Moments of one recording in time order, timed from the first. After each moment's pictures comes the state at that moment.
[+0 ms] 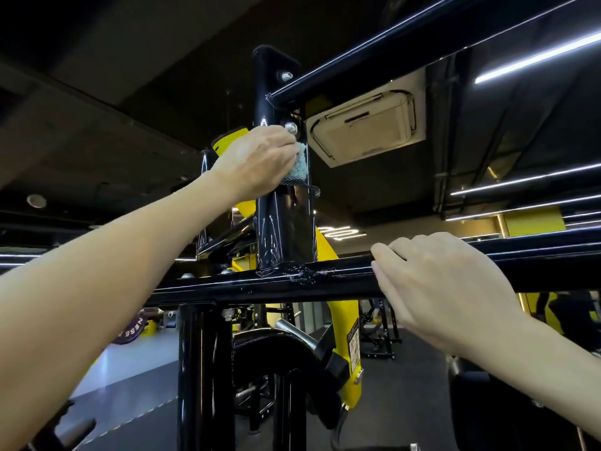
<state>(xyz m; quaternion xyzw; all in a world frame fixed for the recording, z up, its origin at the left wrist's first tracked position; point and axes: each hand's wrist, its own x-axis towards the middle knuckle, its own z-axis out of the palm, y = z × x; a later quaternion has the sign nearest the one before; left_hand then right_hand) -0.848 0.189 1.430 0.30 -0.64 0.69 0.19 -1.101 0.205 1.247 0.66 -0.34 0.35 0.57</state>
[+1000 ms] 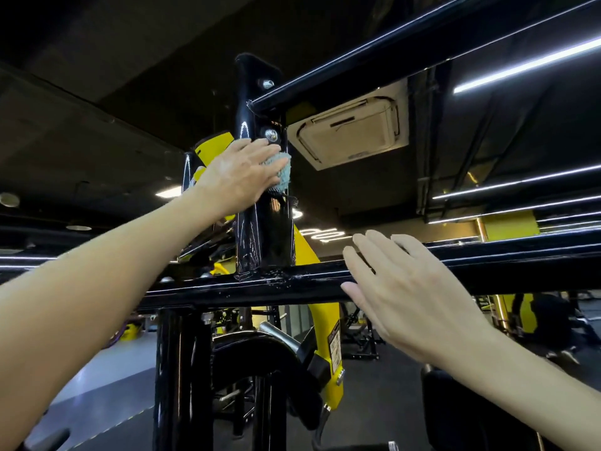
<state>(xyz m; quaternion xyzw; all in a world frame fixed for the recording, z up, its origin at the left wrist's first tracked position) -0.852 0.184 1.416 0.44 -0.61 0.64 0.15 -1.107 0.208 1.239 0.69 -0.36 0.33 0.53</state>
